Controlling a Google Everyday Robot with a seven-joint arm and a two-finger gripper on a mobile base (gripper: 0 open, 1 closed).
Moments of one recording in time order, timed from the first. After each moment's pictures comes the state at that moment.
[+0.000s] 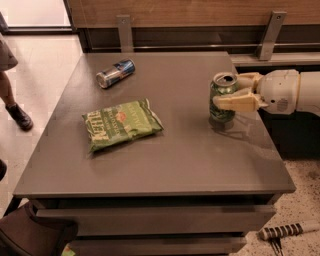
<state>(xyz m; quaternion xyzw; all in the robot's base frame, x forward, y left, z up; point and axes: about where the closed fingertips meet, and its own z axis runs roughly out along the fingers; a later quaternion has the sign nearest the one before) 0.566 -0.172 0.904 -0.46 0.66 0.28 0.53</state>
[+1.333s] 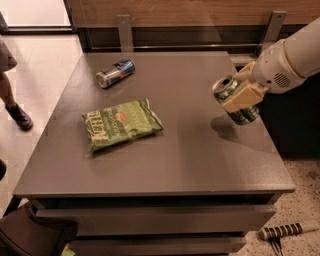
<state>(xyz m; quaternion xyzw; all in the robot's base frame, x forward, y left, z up) 0.550 -0.183 0.904 -0.55 0.77 0.12 0.31</state>
